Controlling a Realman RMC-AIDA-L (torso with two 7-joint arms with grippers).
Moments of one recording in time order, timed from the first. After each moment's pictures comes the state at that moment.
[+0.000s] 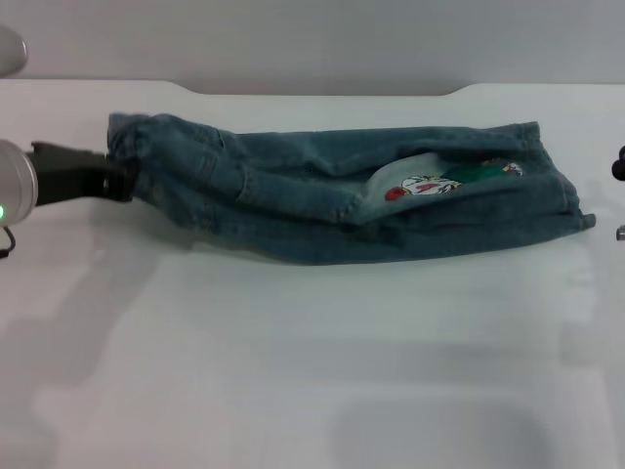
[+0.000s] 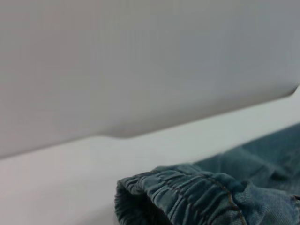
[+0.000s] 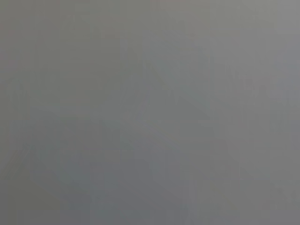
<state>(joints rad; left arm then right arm) -0.12 -2.06 -1.60 -1.74 2.60 -0.98 0.33 0.21 2.08 0.71 0.70 -1.99 -1.29 -0.56</state>
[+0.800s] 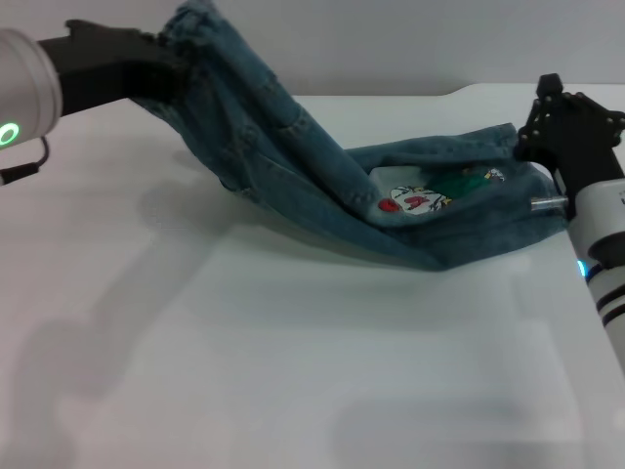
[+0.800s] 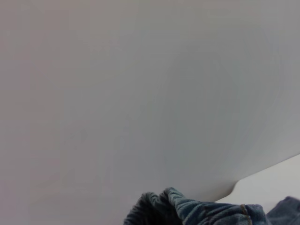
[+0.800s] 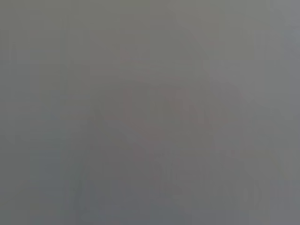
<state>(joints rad) -0.11 -2.06 -1.55 -2.00 2.52 -0.95 0.33 0.37 2.08 0.74 0.67 -1.98 -1.01 -0.46</state>
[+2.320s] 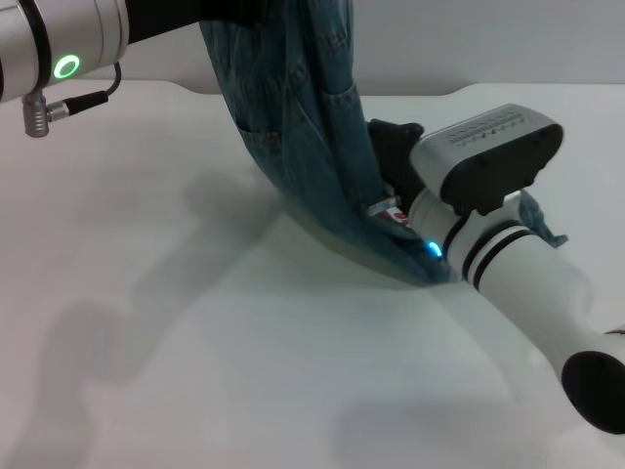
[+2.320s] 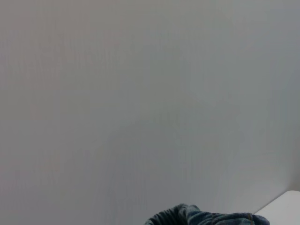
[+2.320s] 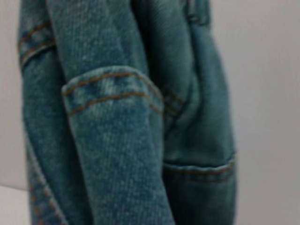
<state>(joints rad) -0.20 -2.06 -1.52 -1.99 2.38 -0.85 0.44 0.63 2.09 0.64 0.69 -1.98 -0.58 -0.22</state>
